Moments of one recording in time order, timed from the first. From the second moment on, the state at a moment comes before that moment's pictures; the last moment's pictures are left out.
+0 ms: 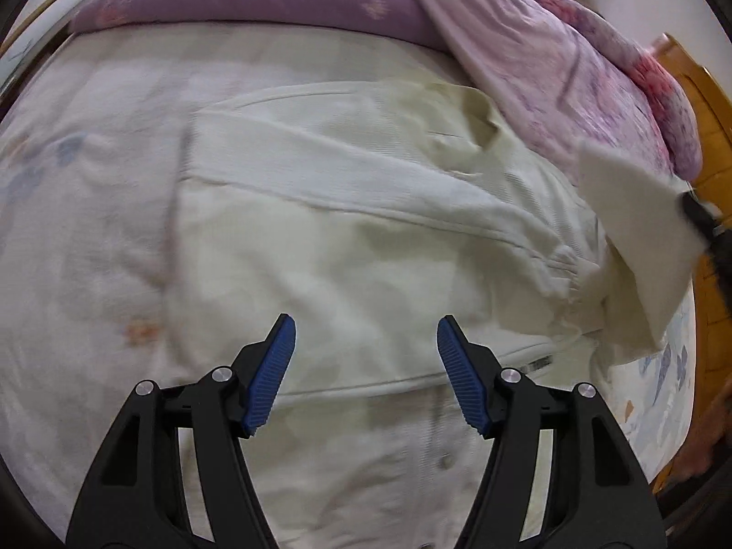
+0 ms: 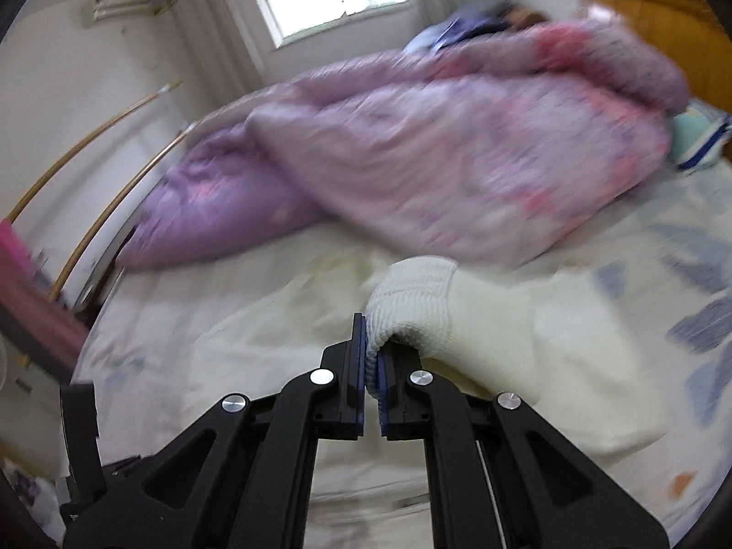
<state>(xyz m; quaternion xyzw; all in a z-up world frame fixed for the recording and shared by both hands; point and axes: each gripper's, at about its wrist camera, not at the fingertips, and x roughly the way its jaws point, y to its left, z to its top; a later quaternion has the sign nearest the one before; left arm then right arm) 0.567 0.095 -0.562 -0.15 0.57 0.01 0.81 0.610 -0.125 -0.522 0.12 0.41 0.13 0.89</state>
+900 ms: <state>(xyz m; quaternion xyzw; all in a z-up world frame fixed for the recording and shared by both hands) 0.563 0.047 -0.575 -0.10 0.58 -0.03 0.81 0.562 -0.180 -0.599 0.12 0.56 0.07 0.82</state>
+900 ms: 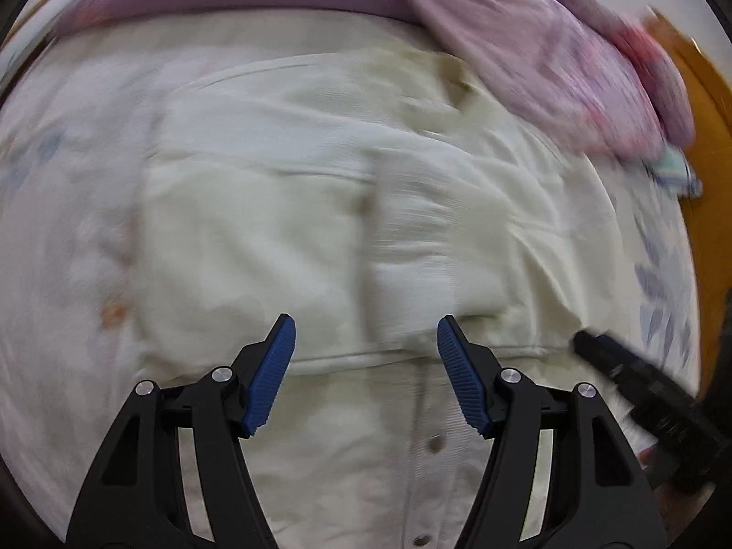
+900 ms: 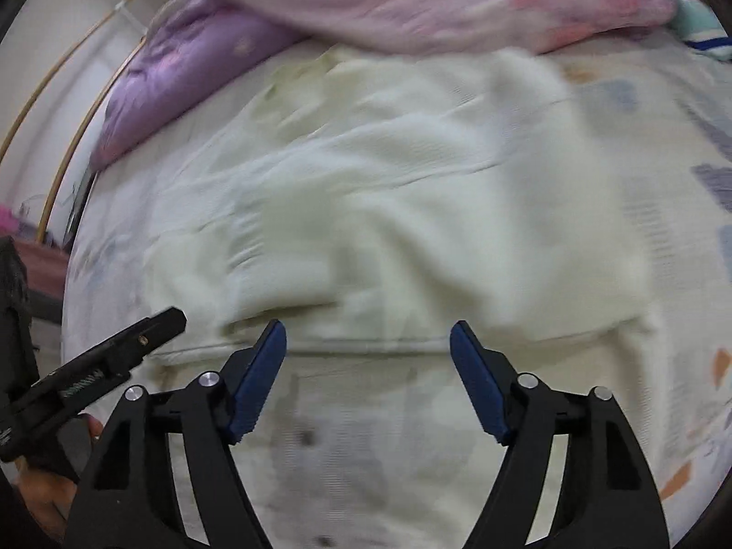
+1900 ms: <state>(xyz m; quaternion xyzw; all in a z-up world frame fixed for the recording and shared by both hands) 0.593 0.132 -0.562 -0.13 0.52 0.05 0.84 0.604 -0.285 -0.607 0.18 0.53 0.00 0.83</state>
